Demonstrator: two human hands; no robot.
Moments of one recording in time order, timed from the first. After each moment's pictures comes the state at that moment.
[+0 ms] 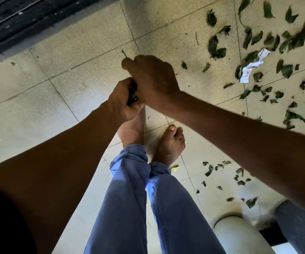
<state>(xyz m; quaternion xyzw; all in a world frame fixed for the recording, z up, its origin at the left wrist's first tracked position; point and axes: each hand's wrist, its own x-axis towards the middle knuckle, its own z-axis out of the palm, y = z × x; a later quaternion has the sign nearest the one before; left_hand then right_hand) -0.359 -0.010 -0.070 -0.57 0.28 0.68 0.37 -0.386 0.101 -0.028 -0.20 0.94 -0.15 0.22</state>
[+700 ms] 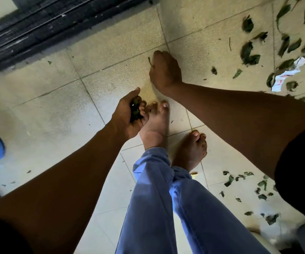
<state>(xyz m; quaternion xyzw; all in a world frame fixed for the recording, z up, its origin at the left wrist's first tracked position) -0.321 -0.084 -0.059 -0.59 0.24 0.70 0.32 -0.401 0.042 -0.146 -0.01 0.94 -0.24 0.23</state>
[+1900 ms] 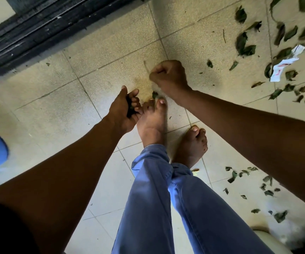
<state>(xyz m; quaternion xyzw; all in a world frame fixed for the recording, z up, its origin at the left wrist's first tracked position) -0.319 -0.081 -0.067 -0.61 0.31 0.67 0.29 -0.367 0.071 -0.107 0.20 0.79 -0.50 0.28</state>
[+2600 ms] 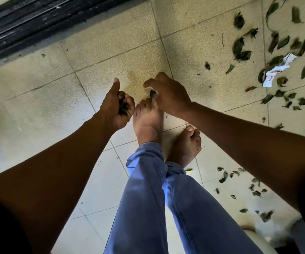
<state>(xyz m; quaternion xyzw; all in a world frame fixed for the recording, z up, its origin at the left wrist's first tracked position) -0.314 -0.100 -0.067 -0.63 0.23 0.69 0.25 -0.333 0.087 -0.102 -0.14 0.90 -0.27 0.32</state>
